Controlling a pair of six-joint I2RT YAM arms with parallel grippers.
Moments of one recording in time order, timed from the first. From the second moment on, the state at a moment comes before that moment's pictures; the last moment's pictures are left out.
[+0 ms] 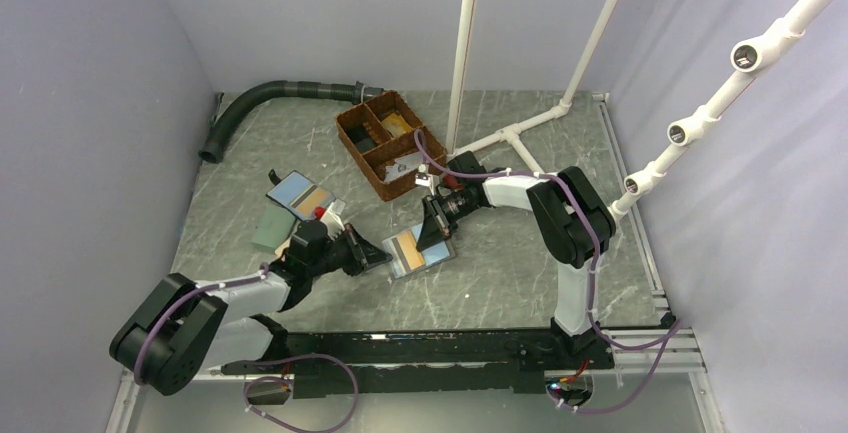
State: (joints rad) left arm -0.53 1.21 0.19 0.58 0.42 -1.09; right arm 0.52 1.97 1.12 -0.32 -1.06 0.07
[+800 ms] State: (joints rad) left arm -0.52 1.30 0.22 0.56 0.40 -1.10; right arm 0.52 1.97 1.12 -0.36 -1.00 0.02
